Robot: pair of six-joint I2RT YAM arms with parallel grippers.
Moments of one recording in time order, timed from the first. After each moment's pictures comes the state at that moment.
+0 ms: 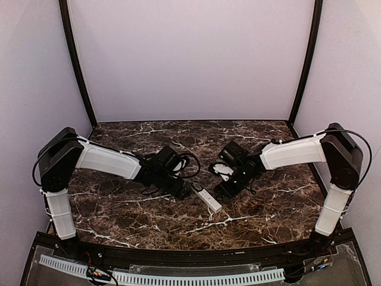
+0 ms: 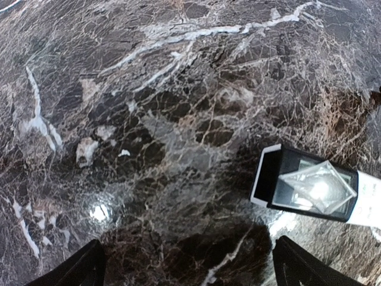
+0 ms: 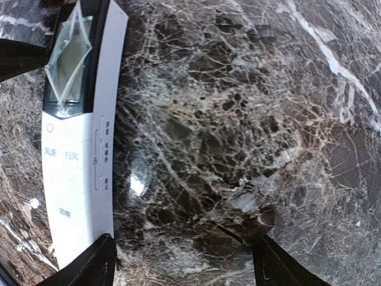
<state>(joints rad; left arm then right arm) -0.88 1.91 1.12 -0.22 -0.10 -0.25 0.82 1.80 1.09 -0.52 -0.11 0.09</state>
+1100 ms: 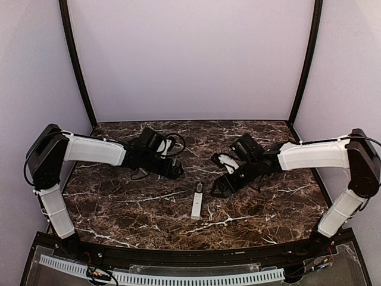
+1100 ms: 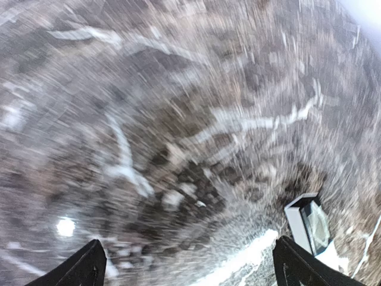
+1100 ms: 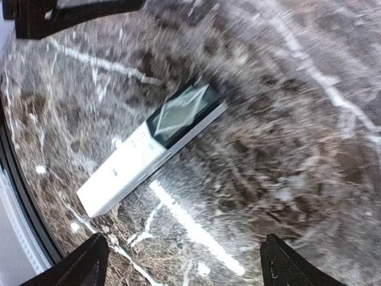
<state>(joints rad) -0.71 1.84 1.12 -0.16 0.07 -0.28 0.82 1.63 0.99 -0.41 -0.28 0.19</state>
